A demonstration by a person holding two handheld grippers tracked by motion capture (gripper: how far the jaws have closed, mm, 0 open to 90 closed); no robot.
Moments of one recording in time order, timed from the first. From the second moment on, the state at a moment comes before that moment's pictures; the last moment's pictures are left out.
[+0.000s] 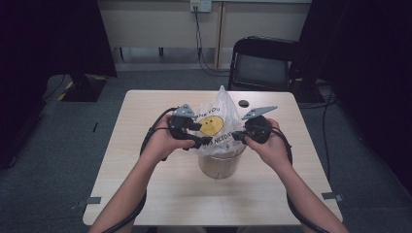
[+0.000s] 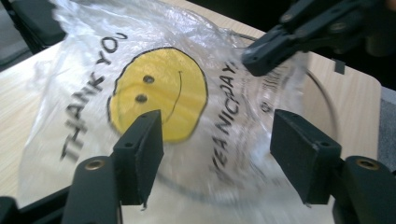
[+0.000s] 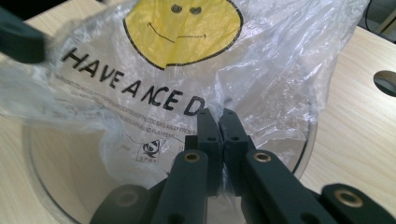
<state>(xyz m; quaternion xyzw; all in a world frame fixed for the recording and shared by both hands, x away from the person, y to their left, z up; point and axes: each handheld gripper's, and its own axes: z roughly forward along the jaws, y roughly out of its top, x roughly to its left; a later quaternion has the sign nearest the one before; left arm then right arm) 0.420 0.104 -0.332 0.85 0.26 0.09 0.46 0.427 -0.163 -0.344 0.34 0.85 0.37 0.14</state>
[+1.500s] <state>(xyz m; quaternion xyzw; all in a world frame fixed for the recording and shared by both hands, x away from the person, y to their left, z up) 0.441 0.045 -0.358 0.88 0.27 0.10 0.37 0.409 -0.160 -0.354 0.33 0.86 0.38 0.09</state>
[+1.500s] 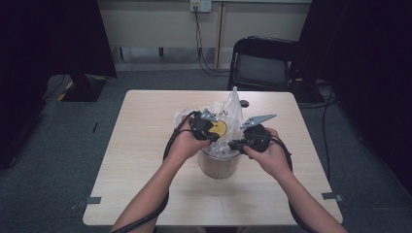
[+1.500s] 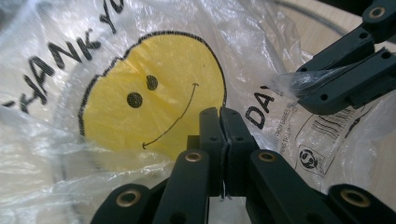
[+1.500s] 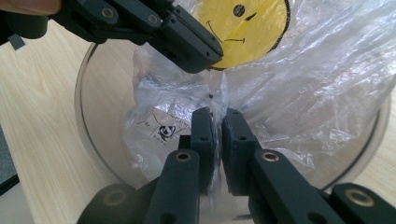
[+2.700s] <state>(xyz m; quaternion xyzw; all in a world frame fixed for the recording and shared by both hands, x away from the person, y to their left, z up) 0.444 0.087 -0.350 0.84 0.32 0.20 0.39 0.413 -0.155 -0.356 0.34 0.85 0.40 0.08</state>
